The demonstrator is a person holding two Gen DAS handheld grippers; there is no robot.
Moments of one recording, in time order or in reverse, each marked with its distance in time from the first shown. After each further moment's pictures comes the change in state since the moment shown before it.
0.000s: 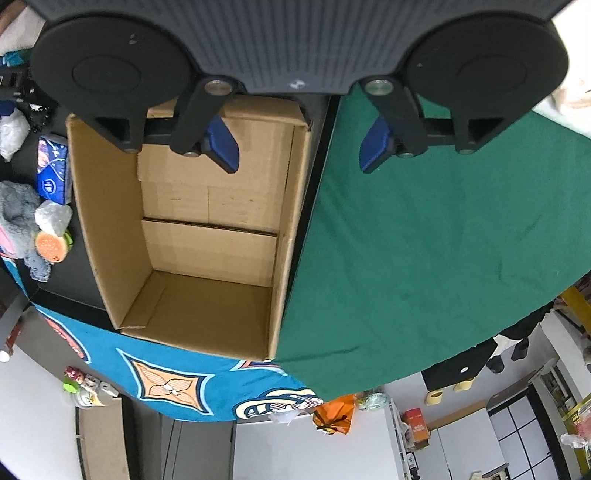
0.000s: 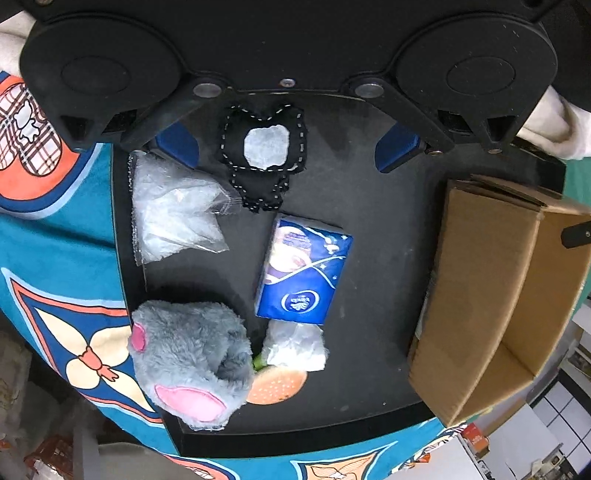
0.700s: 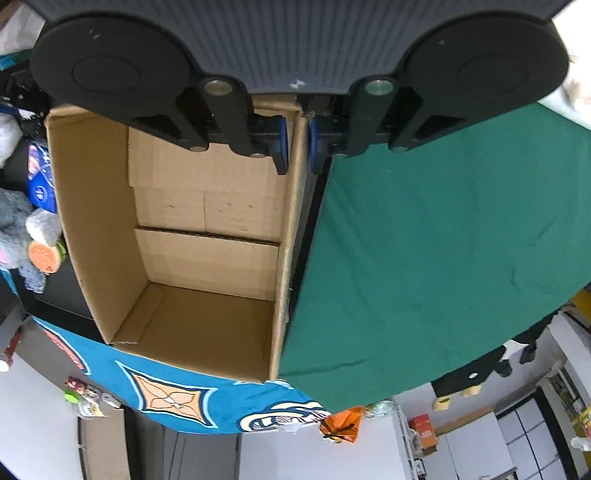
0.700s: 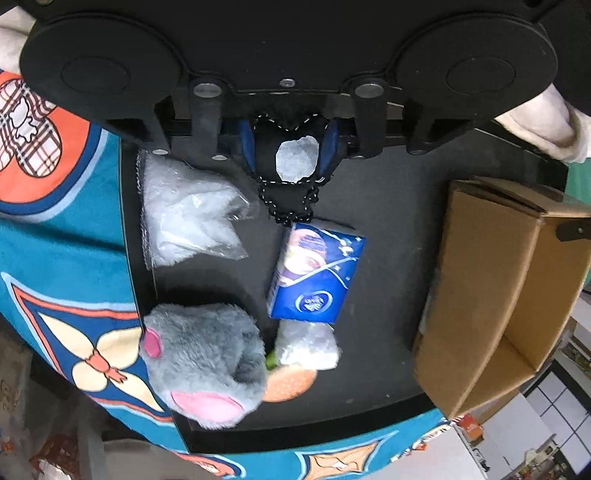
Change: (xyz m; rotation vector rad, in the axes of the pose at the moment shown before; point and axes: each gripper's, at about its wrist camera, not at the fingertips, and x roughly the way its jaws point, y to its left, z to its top) left arm 0.013 0.000 -0.002 0.016 0.023 -0.028; right arm -0.005 -0.021 -0.012 -0.002 -0.050 0.040
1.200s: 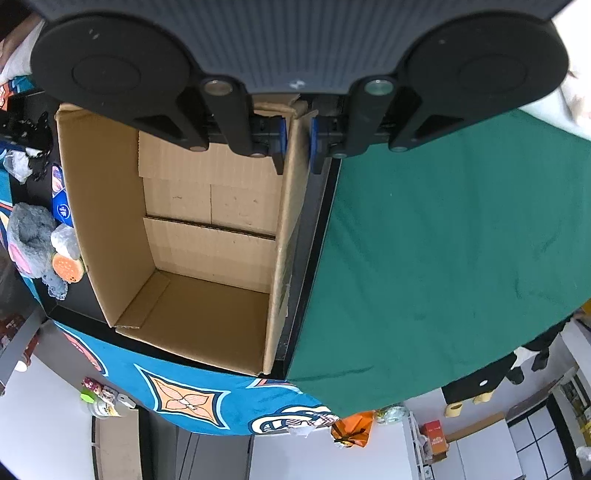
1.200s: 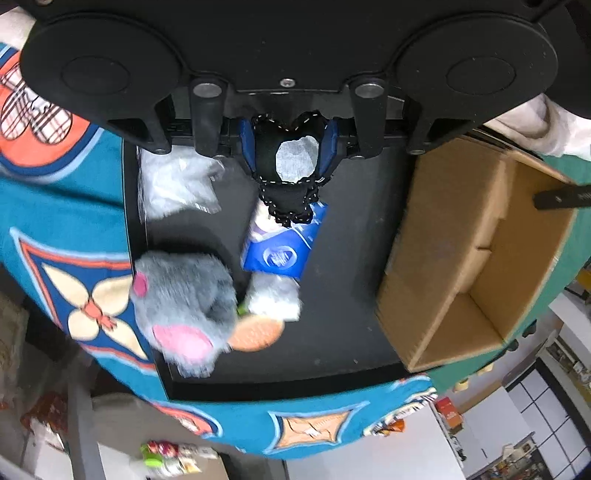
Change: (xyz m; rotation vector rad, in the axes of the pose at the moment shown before) left arm -0.014 0.009 -0.010 -0.012 0.017 -0.058; right arm -0.028 0.031 0.015 -0.062 -0.085 0.012
